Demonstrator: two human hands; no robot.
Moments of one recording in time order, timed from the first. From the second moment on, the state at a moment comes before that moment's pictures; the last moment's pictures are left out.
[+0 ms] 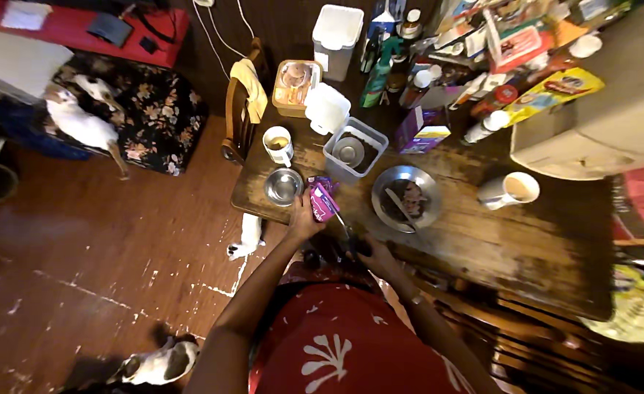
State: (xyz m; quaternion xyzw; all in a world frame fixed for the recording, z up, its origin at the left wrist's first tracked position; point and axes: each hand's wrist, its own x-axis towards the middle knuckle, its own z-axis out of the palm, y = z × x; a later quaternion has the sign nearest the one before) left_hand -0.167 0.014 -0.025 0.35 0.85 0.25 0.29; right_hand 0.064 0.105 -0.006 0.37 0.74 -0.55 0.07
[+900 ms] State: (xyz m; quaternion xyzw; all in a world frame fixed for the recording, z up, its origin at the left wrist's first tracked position) left_hand -0.174 0.015 -0.029 0.39 0.84 0.23 0.29; right_hand 0.046 0.109 0.001 0.38 0.74 -0.55 0.09
